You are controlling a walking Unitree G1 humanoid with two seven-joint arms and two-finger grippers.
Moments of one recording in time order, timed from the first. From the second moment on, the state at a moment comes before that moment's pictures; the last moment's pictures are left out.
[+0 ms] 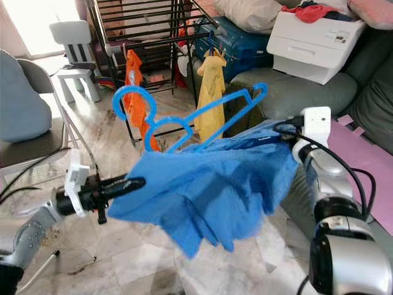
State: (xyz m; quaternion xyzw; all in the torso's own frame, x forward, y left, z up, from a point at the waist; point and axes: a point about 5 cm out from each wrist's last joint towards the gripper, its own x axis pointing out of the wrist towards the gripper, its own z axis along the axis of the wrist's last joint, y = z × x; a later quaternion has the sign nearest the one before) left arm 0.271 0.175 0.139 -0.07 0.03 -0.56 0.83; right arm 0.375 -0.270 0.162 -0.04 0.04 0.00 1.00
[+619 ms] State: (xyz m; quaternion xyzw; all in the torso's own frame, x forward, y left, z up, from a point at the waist) left arm 0.257 0.166 0.120 -0.06 0.08 -0.61 0.79; right arm 0.385 -0.260 0.178 -0.02 0.02 0.01 1.00
